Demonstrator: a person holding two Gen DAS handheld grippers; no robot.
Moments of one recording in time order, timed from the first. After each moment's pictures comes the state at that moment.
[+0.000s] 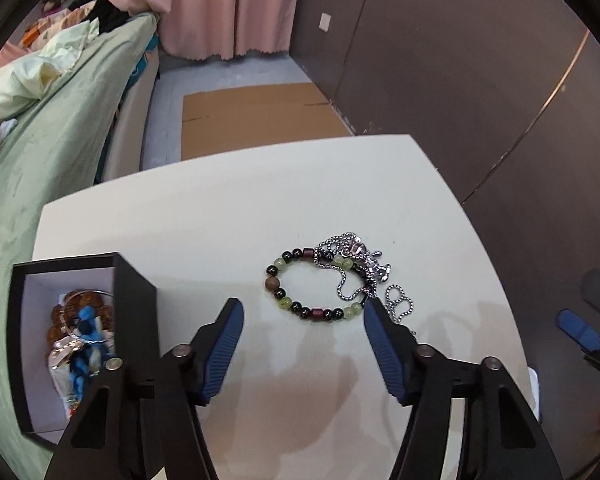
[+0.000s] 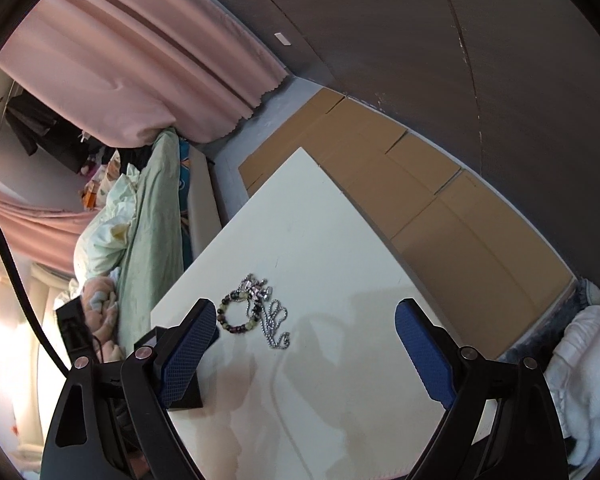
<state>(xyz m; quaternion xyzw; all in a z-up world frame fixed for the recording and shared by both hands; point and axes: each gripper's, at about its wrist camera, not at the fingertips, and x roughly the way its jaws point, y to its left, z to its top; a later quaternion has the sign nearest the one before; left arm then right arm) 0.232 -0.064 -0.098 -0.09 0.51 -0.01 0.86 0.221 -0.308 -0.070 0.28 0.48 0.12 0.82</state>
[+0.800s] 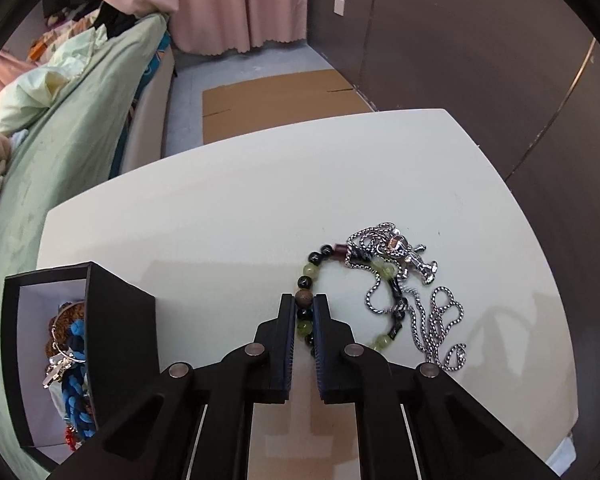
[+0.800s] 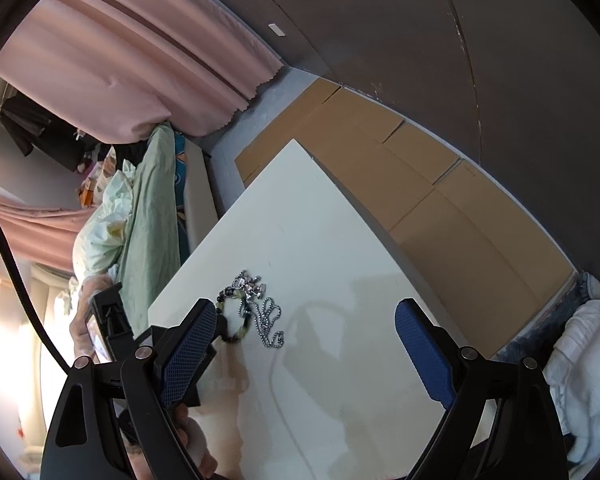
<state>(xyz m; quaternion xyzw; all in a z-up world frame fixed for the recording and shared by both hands) 0.248 -0.069 -0.122 -0.04 0.53 0.03 0.85 0.228 -0.310 -0.076 0.28 0.50 0.12 0.81</state>
